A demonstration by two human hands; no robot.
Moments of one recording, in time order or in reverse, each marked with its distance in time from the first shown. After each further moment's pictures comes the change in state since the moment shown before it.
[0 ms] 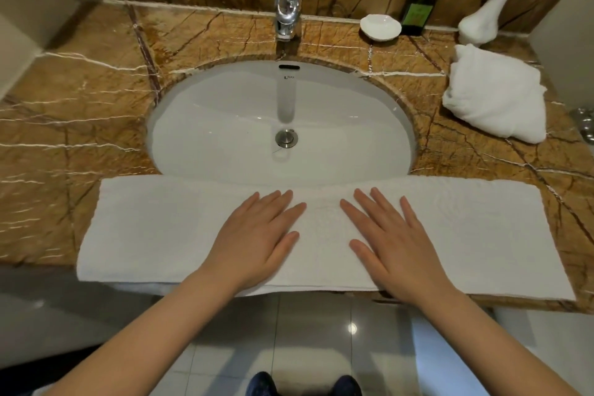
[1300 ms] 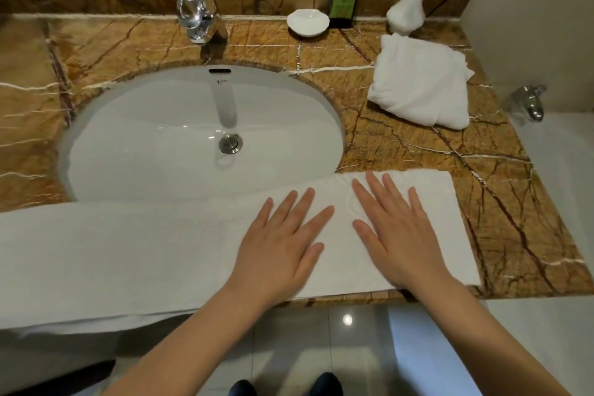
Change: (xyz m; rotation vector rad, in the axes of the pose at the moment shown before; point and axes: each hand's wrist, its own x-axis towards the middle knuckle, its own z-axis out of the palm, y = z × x) left_hand 0.070 0.122 0.027 0.041 0.004 0.089; right_hand -0.028 0.107 -0.006 0.015 0.083 0.212
